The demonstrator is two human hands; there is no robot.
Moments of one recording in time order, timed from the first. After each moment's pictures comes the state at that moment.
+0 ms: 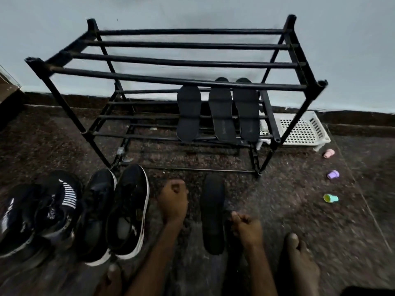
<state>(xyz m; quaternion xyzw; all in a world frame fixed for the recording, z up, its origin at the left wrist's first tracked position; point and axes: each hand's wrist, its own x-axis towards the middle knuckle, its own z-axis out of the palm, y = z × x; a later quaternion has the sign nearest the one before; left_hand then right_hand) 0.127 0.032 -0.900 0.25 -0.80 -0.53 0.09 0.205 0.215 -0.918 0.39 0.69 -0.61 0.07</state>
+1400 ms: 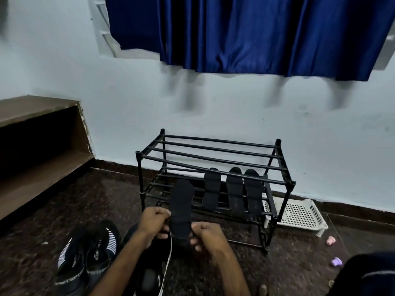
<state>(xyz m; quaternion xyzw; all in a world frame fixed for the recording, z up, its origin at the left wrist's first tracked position) 0.167 -0.090 -0.676 0.19 -0.75 -0.64 -0.02 0.189 0.086 -0.671 0.09 0.70 -0.68 0.20</state>
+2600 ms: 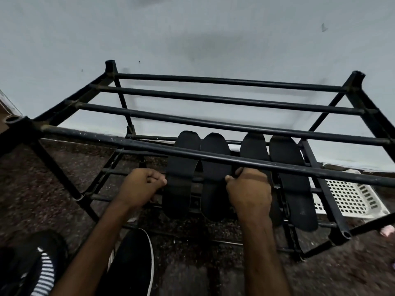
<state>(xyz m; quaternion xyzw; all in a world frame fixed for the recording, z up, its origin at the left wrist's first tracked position) -0.068 -0.106 -0.774 0.08 -0.86 -0.50 -0.05 -0.040 0.123 -0.729 0.22 0.92 -0.33 0.00</state>
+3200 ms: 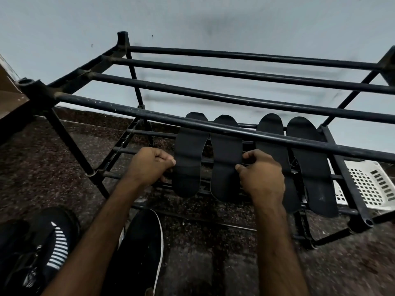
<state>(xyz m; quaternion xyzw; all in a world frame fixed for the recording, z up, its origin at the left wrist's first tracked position) -0.066 -0.111 -0.775 0.11 -0.84 -0.53 -0.04 -0.039 0.118 -0.749 0.22 0.90 -0.37 -0.04</state>
